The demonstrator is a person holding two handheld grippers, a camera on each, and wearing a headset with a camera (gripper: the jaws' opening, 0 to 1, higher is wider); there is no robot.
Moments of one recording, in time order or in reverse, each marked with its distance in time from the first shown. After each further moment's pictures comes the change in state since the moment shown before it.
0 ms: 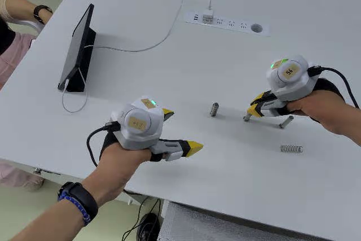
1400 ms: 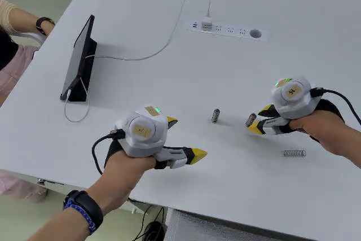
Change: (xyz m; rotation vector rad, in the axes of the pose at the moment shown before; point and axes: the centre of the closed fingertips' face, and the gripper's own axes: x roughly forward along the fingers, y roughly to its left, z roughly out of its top) left arm 0.005 -0.006 0.001 0.003 0.013 -0.014; right arm 0.003 0.002 -0.030 0.097 -0.037 -0.063
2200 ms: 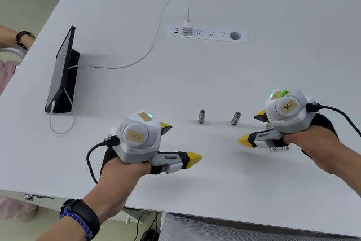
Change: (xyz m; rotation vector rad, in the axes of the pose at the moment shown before) left arm 0.008 -0.015 0.002 0.000 0.001 -0.034; right arm -0.021 0.015 -0.016 0.044 -0.068 -0.079
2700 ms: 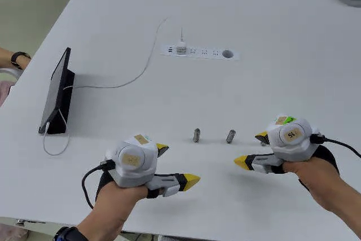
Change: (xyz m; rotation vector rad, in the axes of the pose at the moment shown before) left arm 0.001 -0.005 0.001 -0.002 0.004 -0.010; right arm -0.021 0.007 -0.001 0.138 -0.106 -0.065
